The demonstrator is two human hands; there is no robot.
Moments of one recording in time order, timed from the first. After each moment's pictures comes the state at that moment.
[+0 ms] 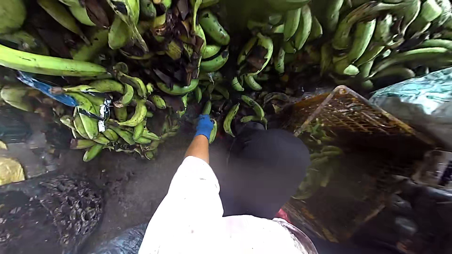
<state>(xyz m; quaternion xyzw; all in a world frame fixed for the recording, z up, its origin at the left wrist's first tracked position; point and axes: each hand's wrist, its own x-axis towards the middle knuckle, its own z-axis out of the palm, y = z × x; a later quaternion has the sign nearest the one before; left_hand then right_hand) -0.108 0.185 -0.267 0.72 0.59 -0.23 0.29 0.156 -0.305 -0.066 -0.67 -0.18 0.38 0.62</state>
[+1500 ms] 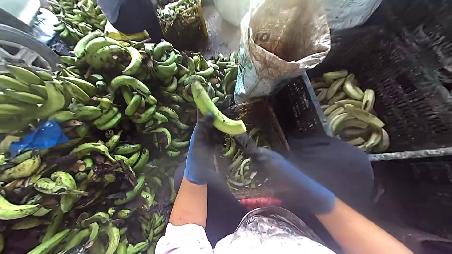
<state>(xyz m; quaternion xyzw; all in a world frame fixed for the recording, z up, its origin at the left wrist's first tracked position) 0.084 -0.019 0.011 0.45 -0.08 0.01 0.89 0.068 -0.251 -0.053 -0.68 -0.05 0.35 0.64</state>
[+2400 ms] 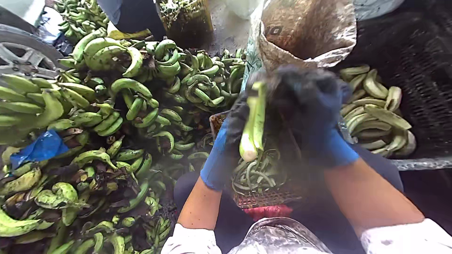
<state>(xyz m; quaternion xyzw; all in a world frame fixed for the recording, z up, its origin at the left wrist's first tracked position) 0.112 -0.055 0.020 0.53 0.02 -0.09 0.84 0.186 -0.250 0.000 -0.86 -0.21 -0.31 0.35</state>
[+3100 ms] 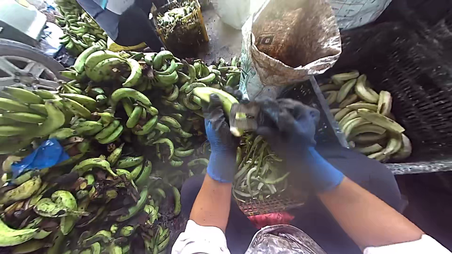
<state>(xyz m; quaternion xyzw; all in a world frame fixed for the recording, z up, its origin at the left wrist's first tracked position) 0.126 -0.069 0.025 0.52 -0.01 0.17 0.84 0.149 -0.236 -0.014 -0.84 -0.24 -0.31 0.36</state>
